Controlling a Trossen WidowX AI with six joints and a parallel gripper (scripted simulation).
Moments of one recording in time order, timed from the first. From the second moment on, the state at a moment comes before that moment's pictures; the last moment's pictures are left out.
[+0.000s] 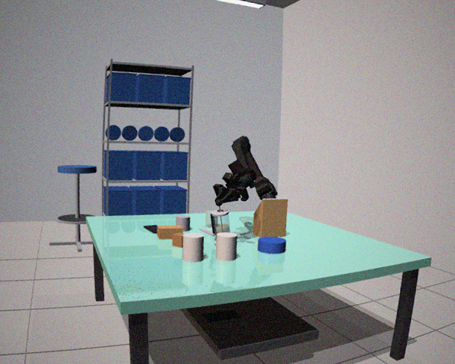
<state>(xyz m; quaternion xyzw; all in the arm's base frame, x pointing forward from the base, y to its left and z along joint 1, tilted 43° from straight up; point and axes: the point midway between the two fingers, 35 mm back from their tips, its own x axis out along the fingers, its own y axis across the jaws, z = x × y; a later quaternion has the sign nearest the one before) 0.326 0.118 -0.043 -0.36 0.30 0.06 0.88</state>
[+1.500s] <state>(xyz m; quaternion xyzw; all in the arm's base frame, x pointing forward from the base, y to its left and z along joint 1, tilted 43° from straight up) 0.333 0.115 -0.054 -0.37 0.32 0.05 0.87</state>
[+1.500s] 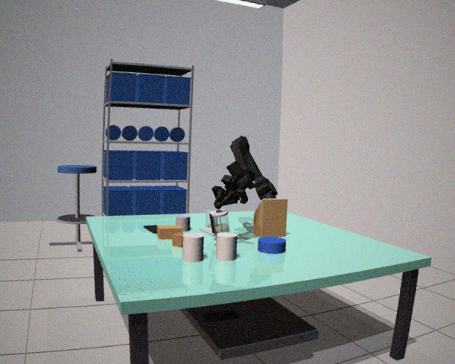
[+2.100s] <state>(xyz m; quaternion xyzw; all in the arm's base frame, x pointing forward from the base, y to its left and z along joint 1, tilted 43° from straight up) 0.333 0.115 -0.053 -0.37 0.32 0.05 0.87</state>
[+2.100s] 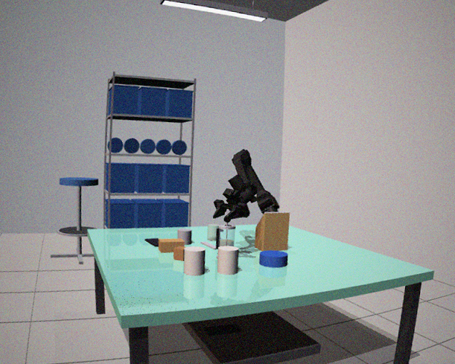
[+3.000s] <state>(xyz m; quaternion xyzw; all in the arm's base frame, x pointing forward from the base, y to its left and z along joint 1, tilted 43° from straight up) 0.292 0.154 0.014 -0.38 0.33 0.05 0.86</state>
